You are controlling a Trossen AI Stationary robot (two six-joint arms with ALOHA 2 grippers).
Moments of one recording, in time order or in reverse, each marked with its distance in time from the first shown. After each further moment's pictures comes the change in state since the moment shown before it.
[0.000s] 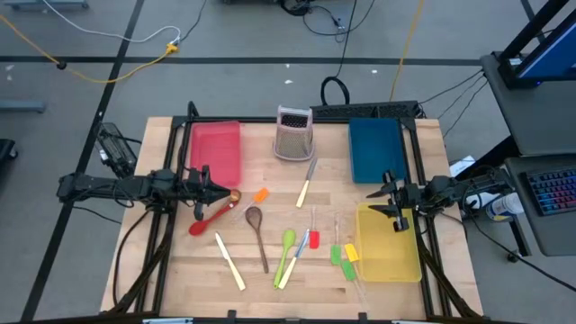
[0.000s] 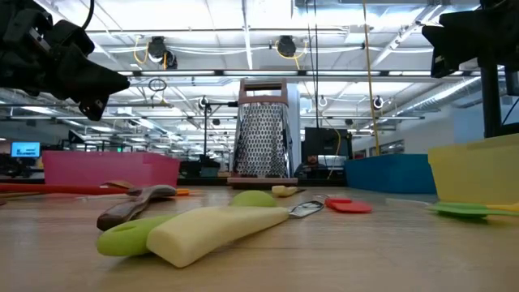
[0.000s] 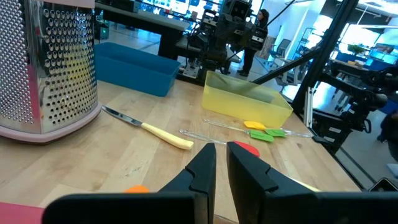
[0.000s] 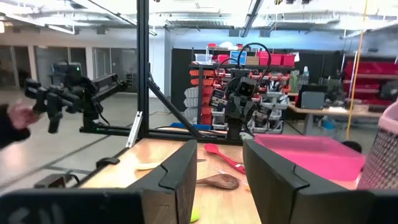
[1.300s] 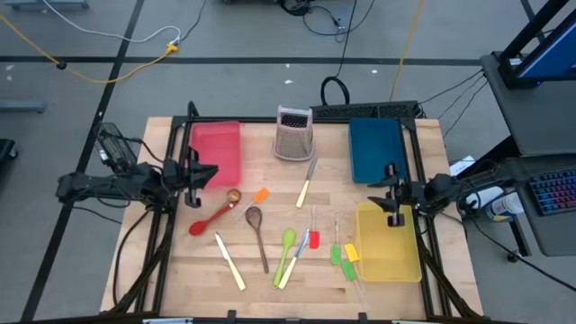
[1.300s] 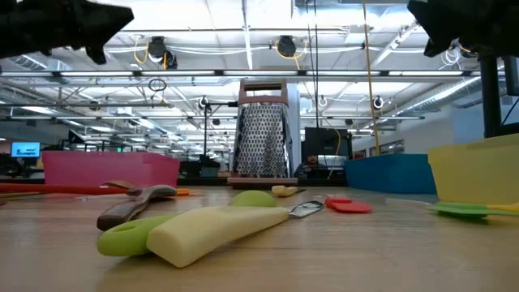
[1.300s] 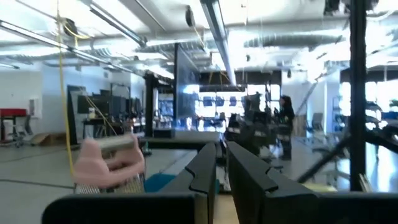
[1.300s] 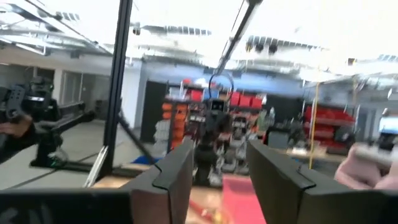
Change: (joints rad) left arm 0.004 0.028 0.074 0.405 -0.154 0.334; right arm -0.007 0.326 0.000 0.514 0.084 -0.141
